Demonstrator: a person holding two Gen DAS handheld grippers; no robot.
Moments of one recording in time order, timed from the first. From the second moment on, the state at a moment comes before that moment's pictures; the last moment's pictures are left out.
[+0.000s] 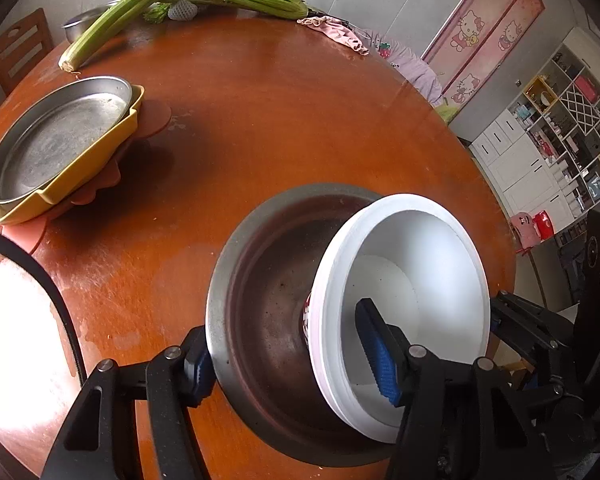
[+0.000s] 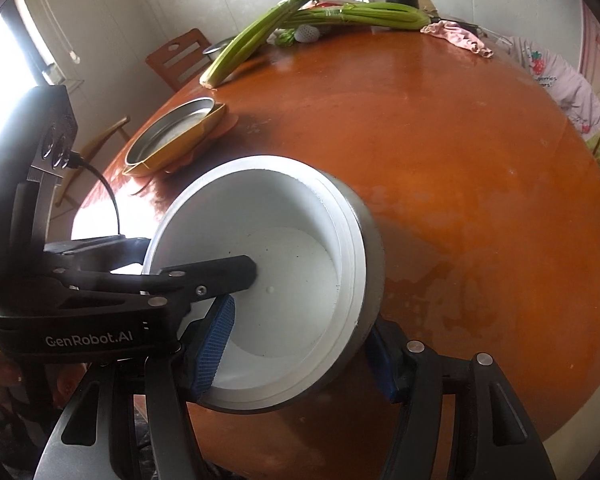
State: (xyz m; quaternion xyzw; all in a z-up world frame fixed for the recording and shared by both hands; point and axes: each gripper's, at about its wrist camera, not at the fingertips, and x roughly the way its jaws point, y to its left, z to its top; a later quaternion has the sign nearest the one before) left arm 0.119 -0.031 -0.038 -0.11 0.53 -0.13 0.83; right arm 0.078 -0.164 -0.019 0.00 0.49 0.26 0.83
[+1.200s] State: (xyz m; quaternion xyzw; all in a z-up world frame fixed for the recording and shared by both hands) left arm 0.113 0.089 0.039 -0.13 0.44 -0.05 0.89; right arm 0.104 -0.046 0.050 -0.04 0.42 0.33 0.84
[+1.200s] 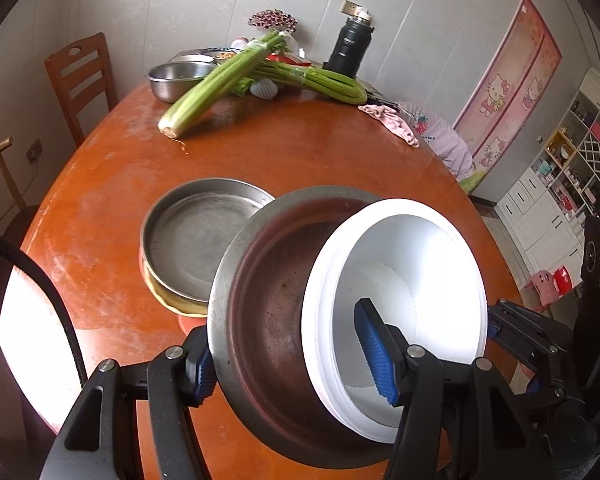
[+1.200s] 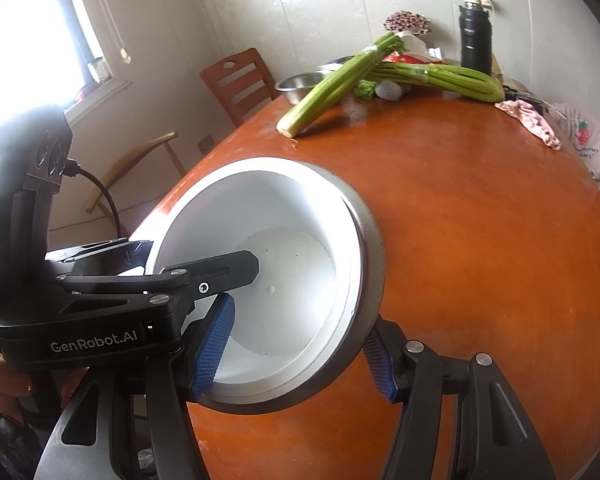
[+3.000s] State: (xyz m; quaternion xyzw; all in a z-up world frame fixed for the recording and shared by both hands) left arm 0.196 0.169 -0.001 -0.14 0.47 0.01 0.87; right arm 0.205 0.046 0.010 -0.08 0.46 0.33 0.82
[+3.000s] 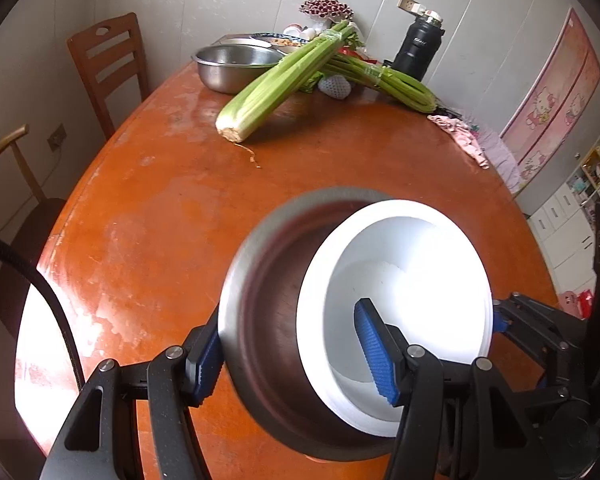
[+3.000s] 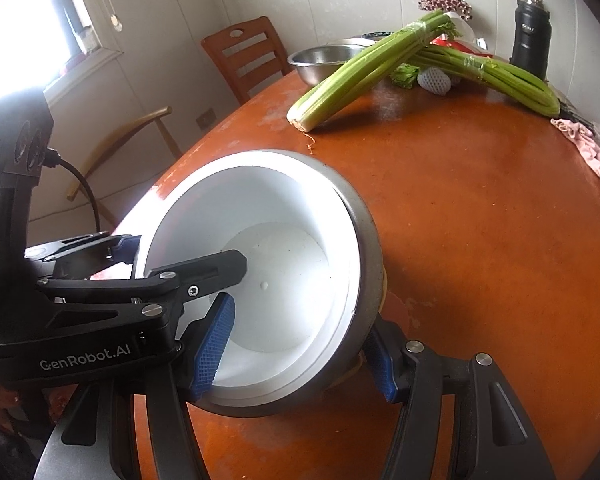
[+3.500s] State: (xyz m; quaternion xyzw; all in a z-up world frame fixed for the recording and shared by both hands) left arm 0.193 0.172 -0.003 -0.14 0.47 0.02 0.87; right arm 0.205 0.042 0.011 -0.10 0.45 0.31 0.83
